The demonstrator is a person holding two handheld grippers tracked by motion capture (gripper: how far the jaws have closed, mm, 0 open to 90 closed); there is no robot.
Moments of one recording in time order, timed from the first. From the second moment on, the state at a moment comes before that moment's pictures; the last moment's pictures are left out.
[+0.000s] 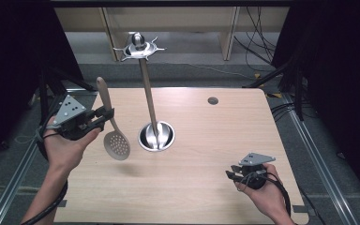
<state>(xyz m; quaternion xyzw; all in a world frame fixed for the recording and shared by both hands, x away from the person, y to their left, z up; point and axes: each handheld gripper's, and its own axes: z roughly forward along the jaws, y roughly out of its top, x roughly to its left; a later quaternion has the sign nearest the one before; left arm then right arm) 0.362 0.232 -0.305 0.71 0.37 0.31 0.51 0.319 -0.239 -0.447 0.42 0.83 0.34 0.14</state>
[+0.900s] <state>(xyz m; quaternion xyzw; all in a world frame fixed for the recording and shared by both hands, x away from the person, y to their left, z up) 0.383 0.227 -0.288 0.74 0.34 0.28 0.51 0.321 -0.240 -0.447 0.40 0.83 0.35 0.16</state>
